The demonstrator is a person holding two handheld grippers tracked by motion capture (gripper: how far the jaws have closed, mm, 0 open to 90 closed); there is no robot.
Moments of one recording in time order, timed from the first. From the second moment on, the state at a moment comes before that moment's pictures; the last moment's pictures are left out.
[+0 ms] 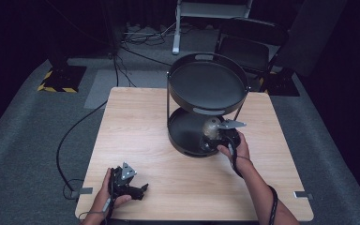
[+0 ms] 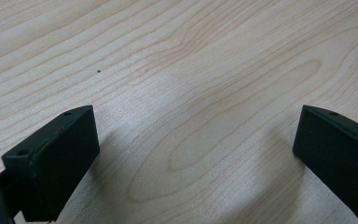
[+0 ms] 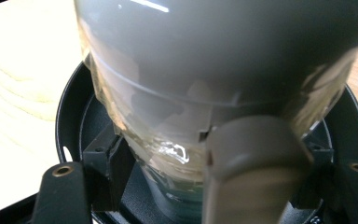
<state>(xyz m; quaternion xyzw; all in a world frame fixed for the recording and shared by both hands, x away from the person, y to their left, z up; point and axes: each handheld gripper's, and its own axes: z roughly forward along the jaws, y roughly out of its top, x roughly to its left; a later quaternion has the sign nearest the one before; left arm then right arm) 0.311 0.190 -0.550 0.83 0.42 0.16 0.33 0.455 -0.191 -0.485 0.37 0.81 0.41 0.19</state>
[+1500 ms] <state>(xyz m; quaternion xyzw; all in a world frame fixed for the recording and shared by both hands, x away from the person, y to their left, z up) 0.311 0.190 -0.550 0.83 0.42 0.16 0.33 0.452 -0.189 -0.483 0.35 0.82 0.40 0.19</state>
